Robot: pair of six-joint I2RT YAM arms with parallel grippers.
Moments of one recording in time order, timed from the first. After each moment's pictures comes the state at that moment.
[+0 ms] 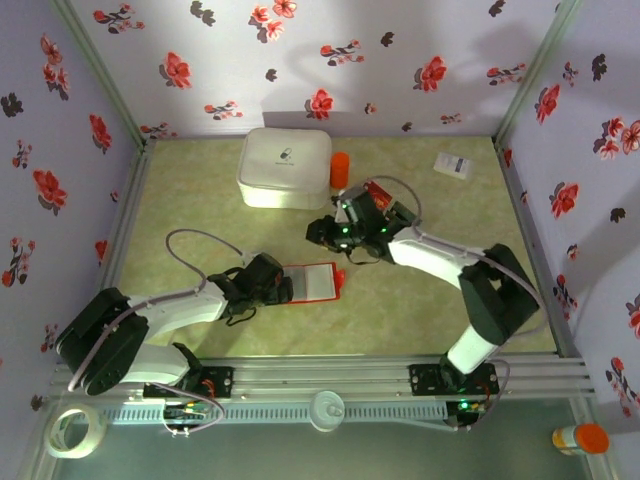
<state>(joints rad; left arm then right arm) -0.83 1.33 0.54 -0.29 -0.24 -0.80 0.67 1.61 1.03 -0.12 -0.40 0.89</state>
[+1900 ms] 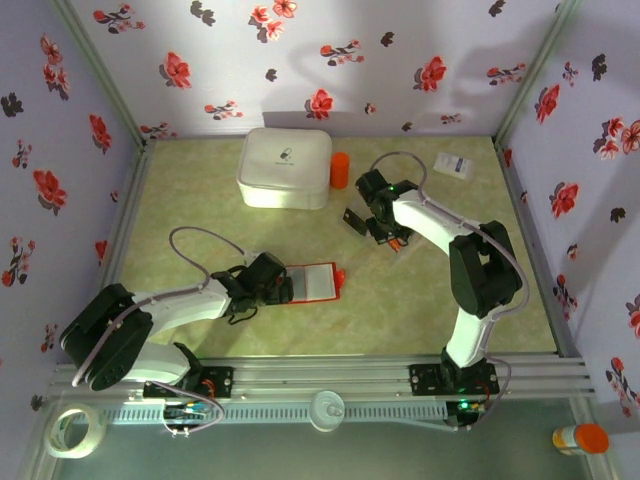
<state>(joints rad) -0.83 1.36 0.56 -0.32 -0.25 -0.80 0.50 1.81 1.34 -0.90 0.30 0.16</state>
